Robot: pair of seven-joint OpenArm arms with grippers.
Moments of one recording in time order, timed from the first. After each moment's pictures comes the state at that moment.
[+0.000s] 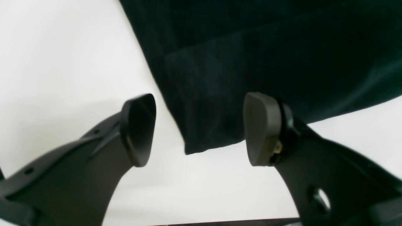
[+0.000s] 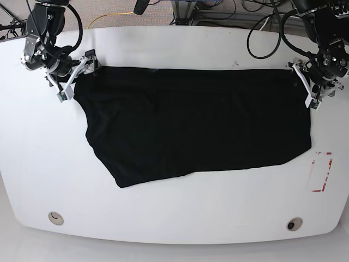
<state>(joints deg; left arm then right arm) 11.0 -15.8 -31.4 100.8 -12.0 -43.0 64.2 -15.4 19.0 23.5 94.6 35.0 35.0 -65.4</state>
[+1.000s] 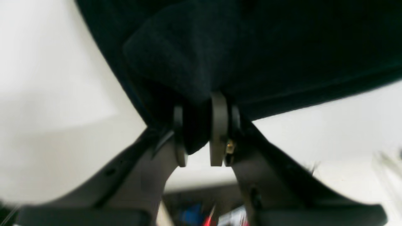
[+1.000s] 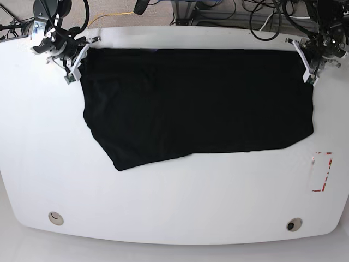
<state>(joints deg) 23.2 -17.9 -31.1 100.1 -13.8 -42.9 62.9 -25.1 16.8 23.8 102.5 26.3 35.6 -64.3</state>
